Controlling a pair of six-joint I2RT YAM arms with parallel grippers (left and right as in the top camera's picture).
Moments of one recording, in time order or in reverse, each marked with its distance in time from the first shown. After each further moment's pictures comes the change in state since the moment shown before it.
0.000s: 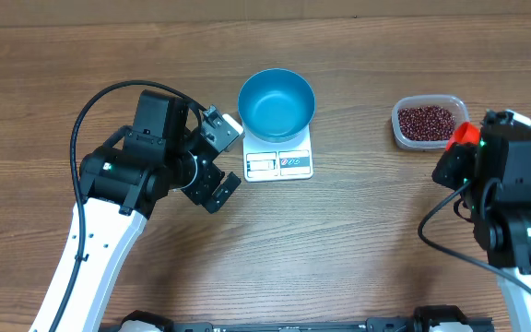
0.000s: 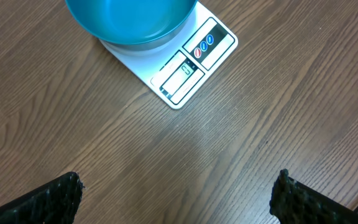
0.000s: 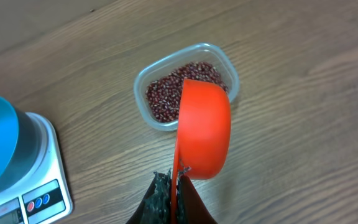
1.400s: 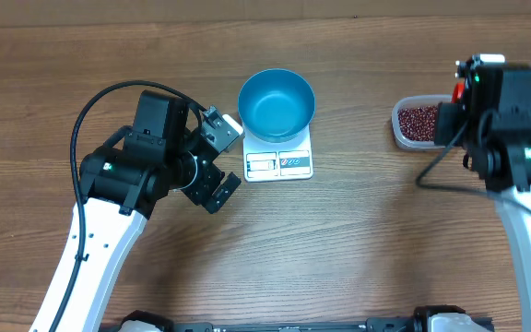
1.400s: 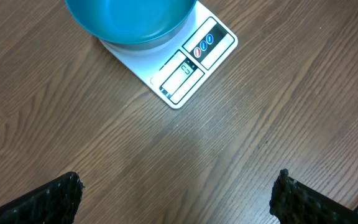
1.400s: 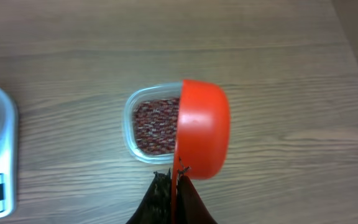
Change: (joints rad) left arm 0.000 0.000 -0.002 0.001 0.000 0.000; right arm -0.001 0.327 0.303 -0.050 0.035 -0.351
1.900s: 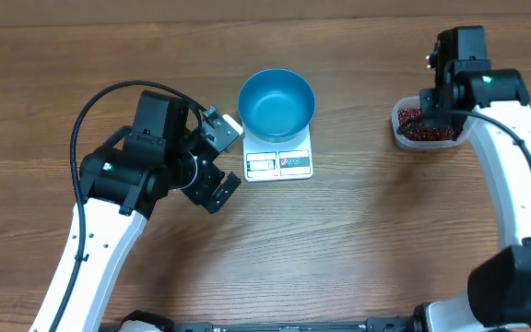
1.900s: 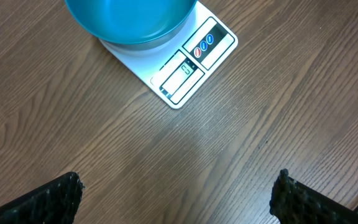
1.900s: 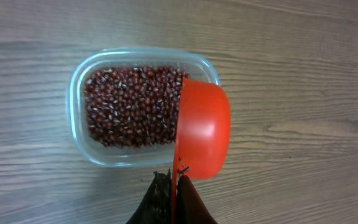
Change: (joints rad) left arm 0.000 0.000 0.000 -0.001 0.000 0.000; right arm 0.000 0.365 0.144 -0.078 0.126 -0.129
